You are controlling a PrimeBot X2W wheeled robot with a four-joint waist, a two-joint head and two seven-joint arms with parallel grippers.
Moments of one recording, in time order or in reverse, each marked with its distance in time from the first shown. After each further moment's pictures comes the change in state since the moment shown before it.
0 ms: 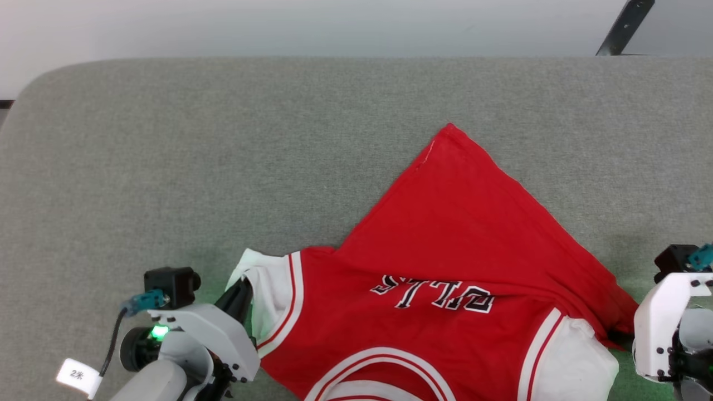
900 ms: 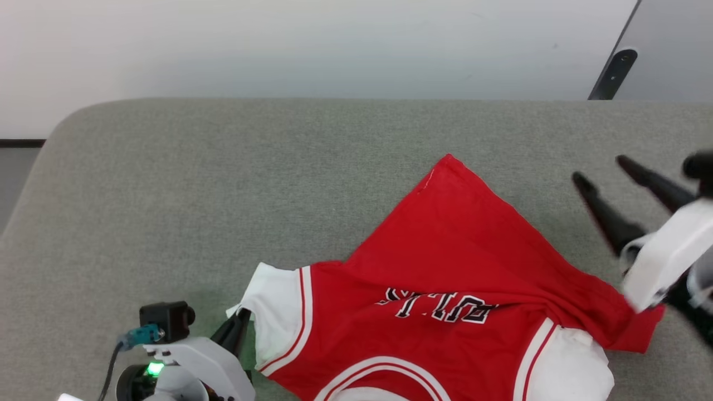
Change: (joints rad) left arm 0.096 0.012 0.001 -0.014 -0.030 0.018 -0.021; right arm -0.125 -0.103 0.137 -0.416 -0.004 -0.004 -0.427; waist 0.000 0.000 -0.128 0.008
